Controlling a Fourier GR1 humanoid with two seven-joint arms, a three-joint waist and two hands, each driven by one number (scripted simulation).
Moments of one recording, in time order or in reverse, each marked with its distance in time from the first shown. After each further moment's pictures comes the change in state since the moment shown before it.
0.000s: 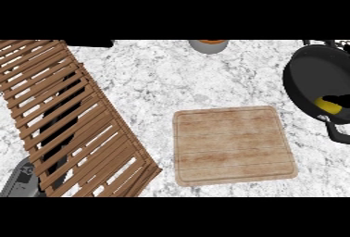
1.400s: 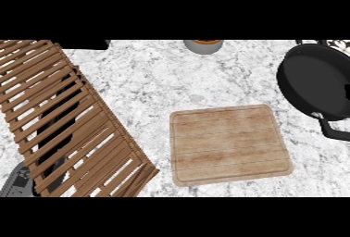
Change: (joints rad) left arm 0.024 0.010 -0.002 -0.019 -0.001 0.016 0.009; right arm 0.382 0.091 0.084 -0.849 0.031 -0.099 0.378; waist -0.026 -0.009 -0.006
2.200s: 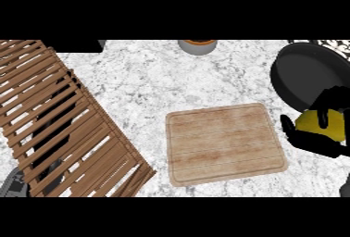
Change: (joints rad) left arm 0.030 0.007 0.009 -0.016 0.016 0.015 -0.007; right arm 0.281 0.307 0.342 -0.808 0.214 0.066 0.448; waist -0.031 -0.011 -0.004
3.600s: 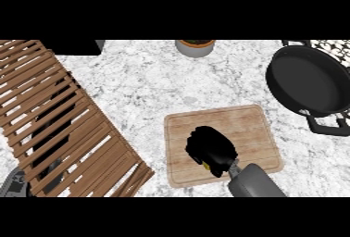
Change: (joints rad) left arm 0.005 -0.001 0.006 0.007 0.007 -0.001 0.004; right arm -0.164 0.157 0.648 0.675 0.209 0.032 -0.331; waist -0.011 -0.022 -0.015
